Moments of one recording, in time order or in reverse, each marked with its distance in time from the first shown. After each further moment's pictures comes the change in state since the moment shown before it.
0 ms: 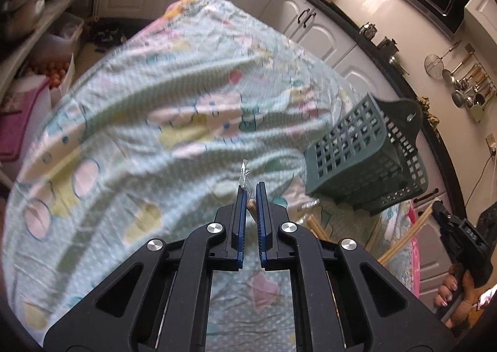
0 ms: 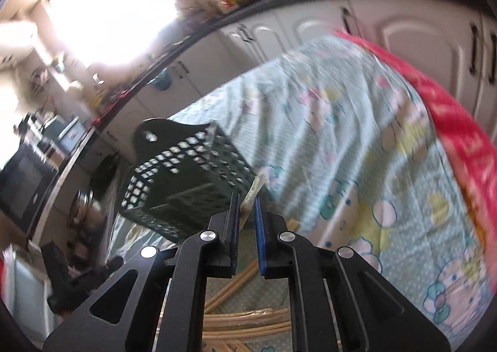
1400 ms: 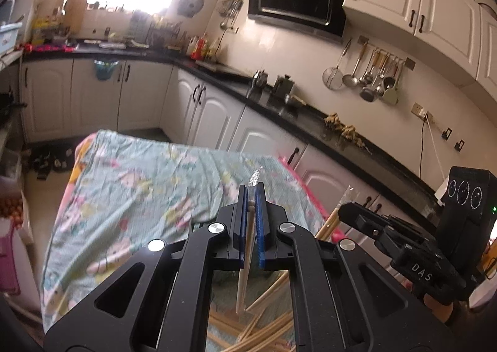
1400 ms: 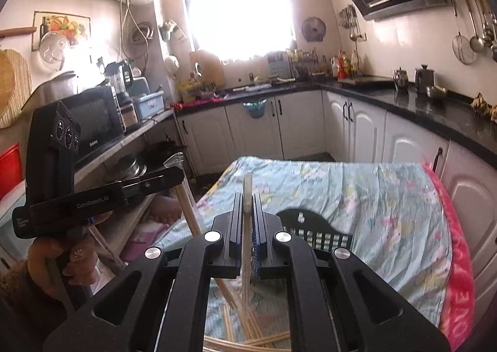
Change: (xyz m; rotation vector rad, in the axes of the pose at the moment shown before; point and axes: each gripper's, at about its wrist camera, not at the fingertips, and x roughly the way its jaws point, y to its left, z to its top) left arm -0.123 -0.178 0.066 0.378 -0.297 -0.262; right arm -0.081 0.157 0.045 -0.468 -0.195 0.201
